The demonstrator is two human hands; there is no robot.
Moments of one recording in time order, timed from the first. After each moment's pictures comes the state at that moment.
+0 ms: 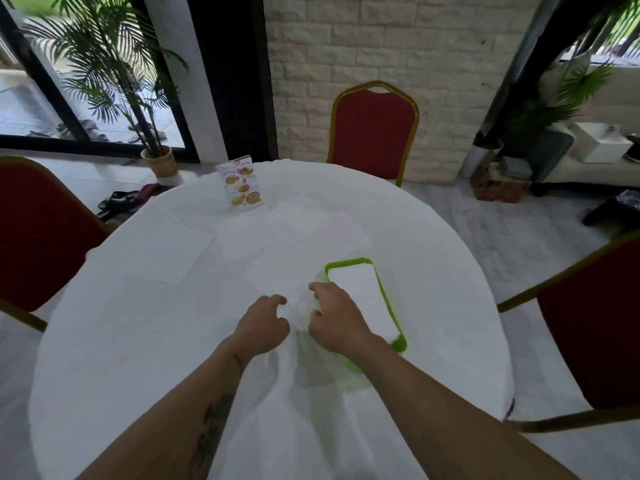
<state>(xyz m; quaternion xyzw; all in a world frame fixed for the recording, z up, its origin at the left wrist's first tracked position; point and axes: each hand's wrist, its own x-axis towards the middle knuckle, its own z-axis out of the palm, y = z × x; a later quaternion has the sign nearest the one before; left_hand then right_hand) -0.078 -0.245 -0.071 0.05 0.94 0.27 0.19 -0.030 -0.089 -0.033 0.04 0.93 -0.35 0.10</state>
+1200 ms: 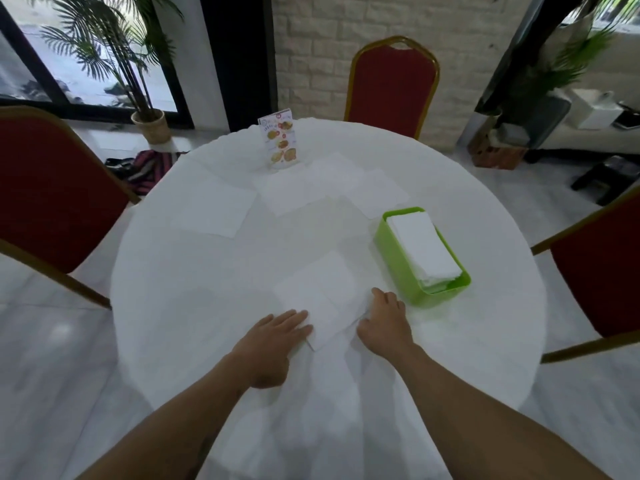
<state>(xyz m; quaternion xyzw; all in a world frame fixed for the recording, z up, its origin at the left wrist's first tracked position) -0.003 -0.419 -0.127 0.39 0.89 0.04 0.21 0.041 -0.188 -0.113 0.25 0.93 -0.26 0.12</state>
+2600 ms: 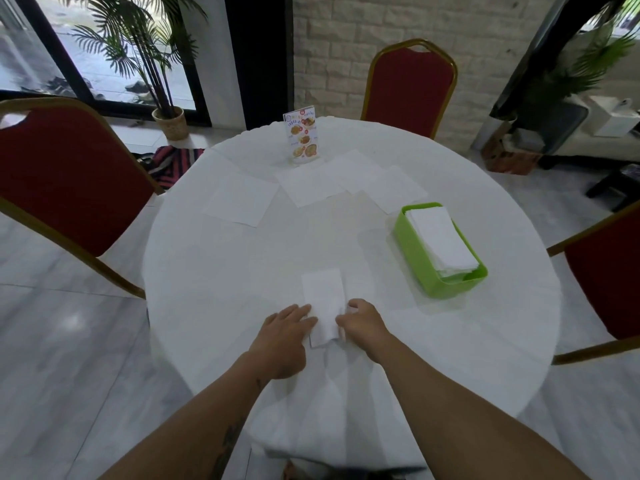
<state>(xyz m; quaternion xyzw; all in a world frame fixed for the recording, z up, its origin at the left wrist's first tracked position) 0.029 -0.434 -0.119 0.27 0.93 0.12 0.22 0.048 -0.262 -0.105 0.32 0.78 -0.51 0.17</state>
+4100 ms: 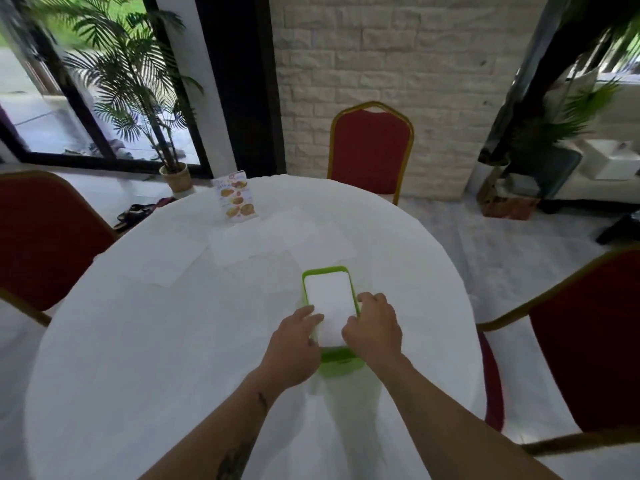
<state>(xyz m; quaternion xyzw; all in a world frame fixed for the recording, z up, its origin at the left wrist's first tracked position) 0.002 -0.150 -0.053 0.13 0.94 0.29 0.12 0.009 0.004 -0.038 0.19 0.94 -0.28 0.01</state>
